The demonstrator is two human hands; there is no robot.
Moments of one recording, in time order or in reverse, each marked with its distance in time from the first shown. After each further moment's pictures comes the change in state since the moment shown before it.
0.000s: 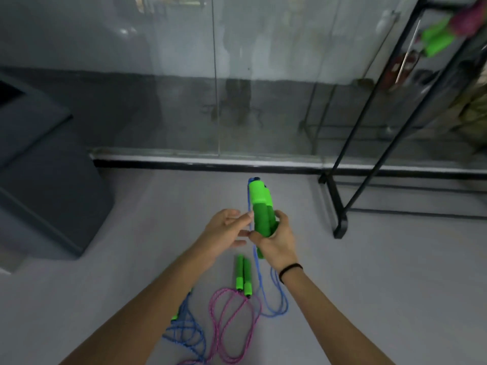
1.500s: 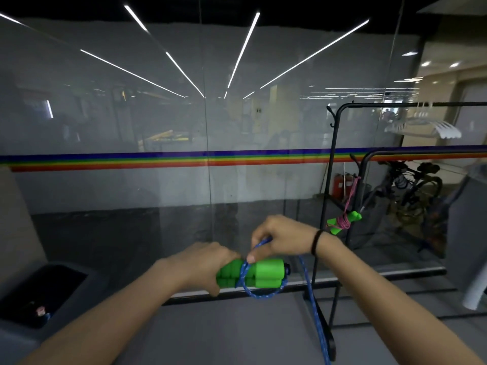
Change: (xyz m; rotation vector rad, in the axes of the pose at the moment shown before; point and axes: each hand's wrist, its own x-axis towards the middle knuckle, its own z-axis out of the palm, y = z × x) left_hand -0.274 0.473 -0.067 1.692 -0.251 0.699; right_hand -0.125 -0.540 -0.244 -0.675 -0.504 -0.768
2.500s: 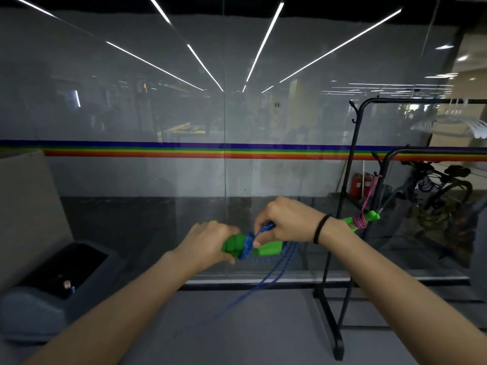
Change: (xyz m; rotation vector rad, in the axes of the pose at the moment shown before) left_hand -0.009 -0.014 0.014 -0.037 0.278 -0.234; right_hand 0.008 -0.028 -0.006 -0.362 0.058 -0.100
